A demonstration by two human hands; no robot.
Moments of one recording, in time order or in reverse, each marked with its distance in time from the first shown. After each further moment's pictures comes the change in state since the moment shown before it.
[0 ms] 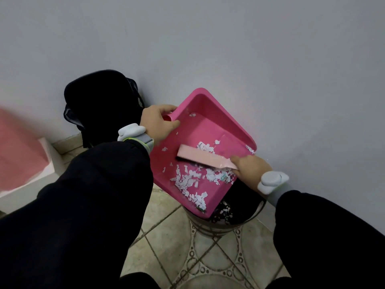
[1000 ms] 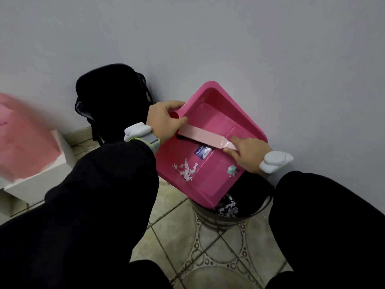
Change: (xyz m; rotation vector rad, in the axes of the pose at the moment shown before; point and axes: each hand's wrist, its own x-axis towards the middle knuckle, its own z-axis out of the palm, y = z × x) left_hand -0.020 -0.002 -0.006 -0.059 0.037 0.065; right_hand 0.017 -0.010 -0.014 0.064 0.210 -0.058
